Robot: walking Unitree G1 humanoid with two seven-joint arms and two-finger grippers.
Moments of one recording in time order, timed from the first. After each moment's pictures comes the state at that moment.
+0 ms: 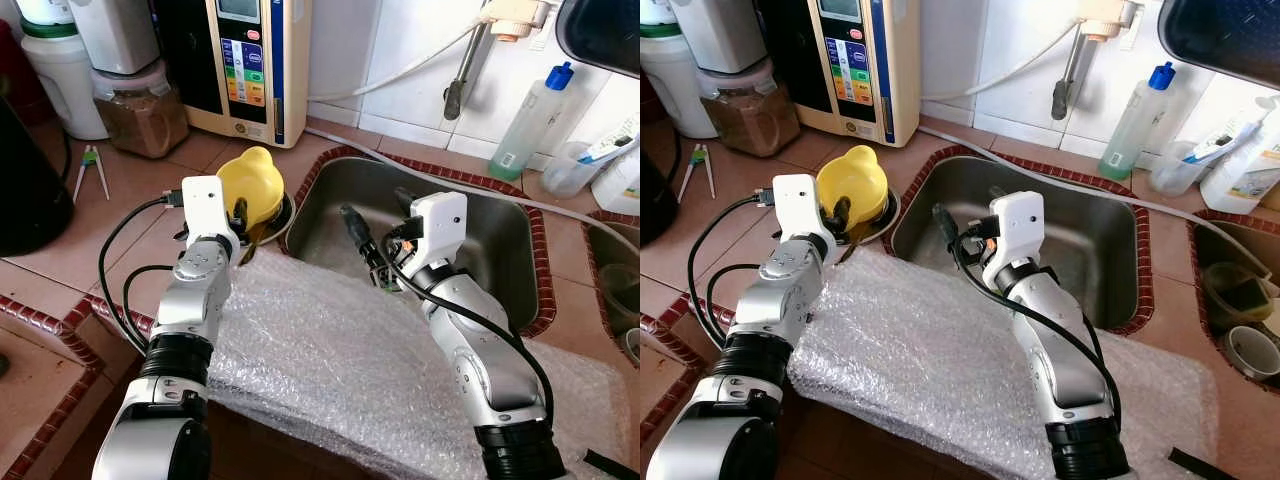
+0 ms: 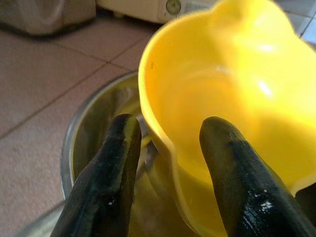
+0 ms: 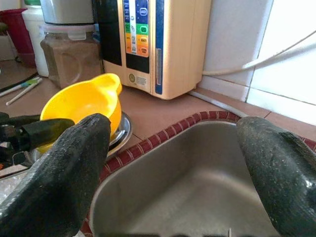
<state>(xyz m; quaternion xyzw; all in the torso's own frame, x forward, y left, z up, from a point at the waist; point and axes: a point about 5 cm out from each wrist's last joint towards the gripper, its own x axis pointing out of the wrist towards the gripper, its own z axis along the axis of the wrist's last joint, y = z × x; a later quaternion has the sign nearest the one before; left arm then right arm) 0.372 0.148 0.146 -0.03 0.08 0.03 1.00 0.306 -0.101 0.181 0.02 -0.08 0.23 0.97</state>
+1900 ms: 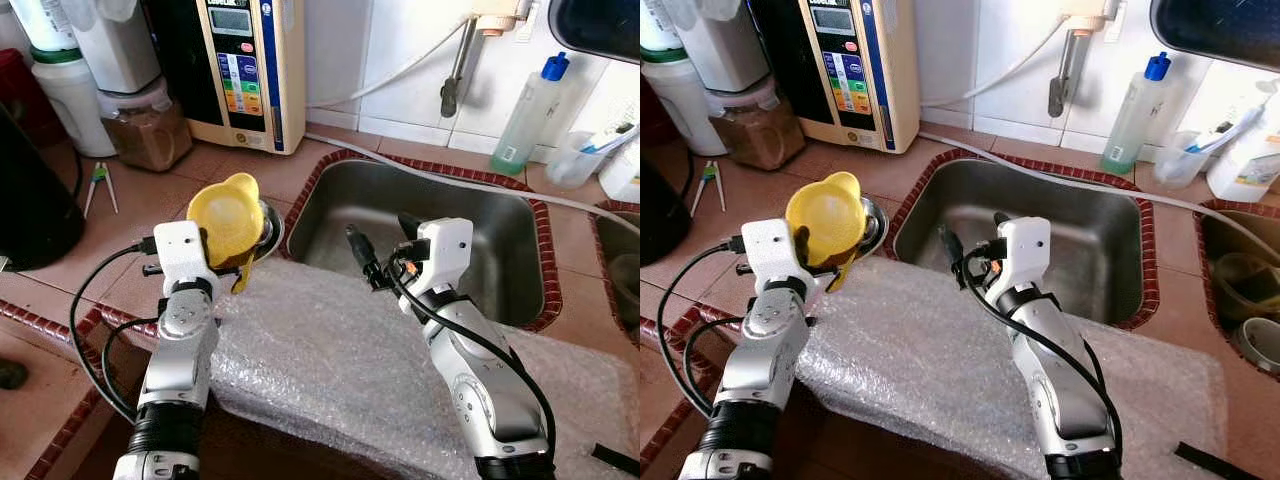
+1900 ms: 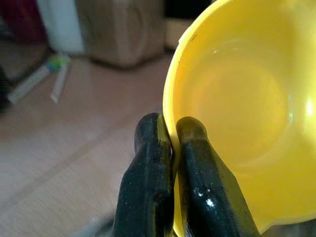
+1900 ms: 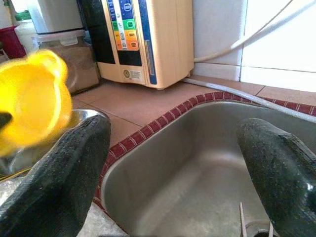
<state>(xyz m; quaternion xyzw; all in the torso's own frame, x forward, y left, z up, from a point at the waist) 0.327 0.174 0.132 -0.02 -0.02 0.13 0.99 0.289 -0.102 0.162 0.06 -0.05 0.20 0.98</state>
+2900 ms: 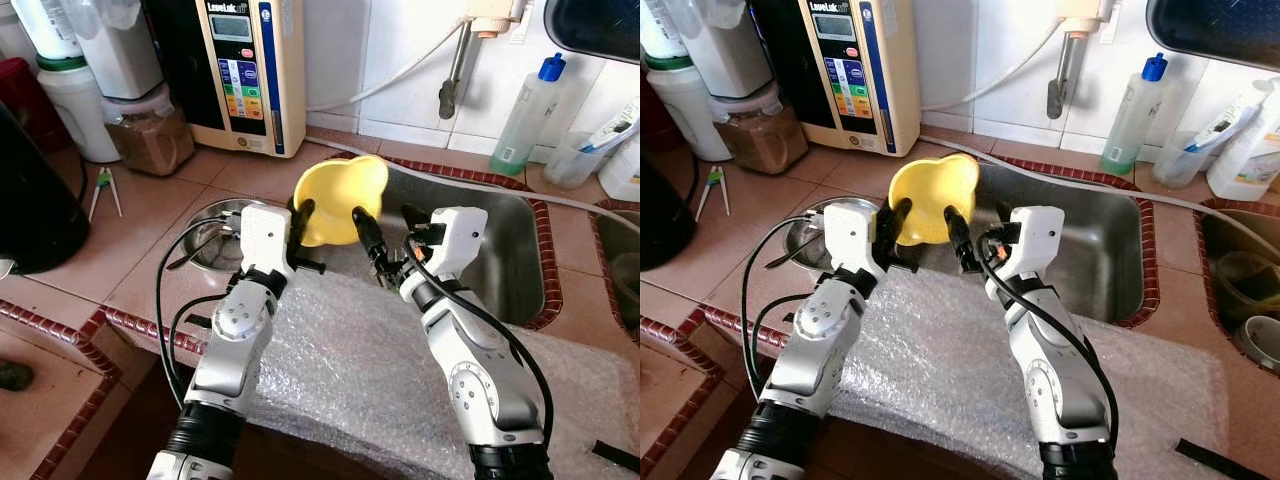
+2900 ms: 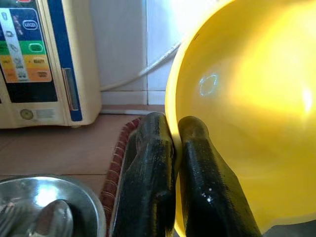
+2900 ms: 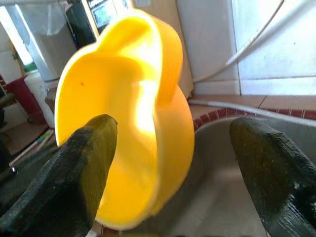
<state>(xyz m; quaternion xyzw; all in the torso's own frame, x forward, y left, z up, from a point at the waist) 0.319 0.073 0.152 -0.02 -0.10 -0.19 0.98 0.298 -0.100 0.178 0.14 -0.07 0.19 0.97</state>
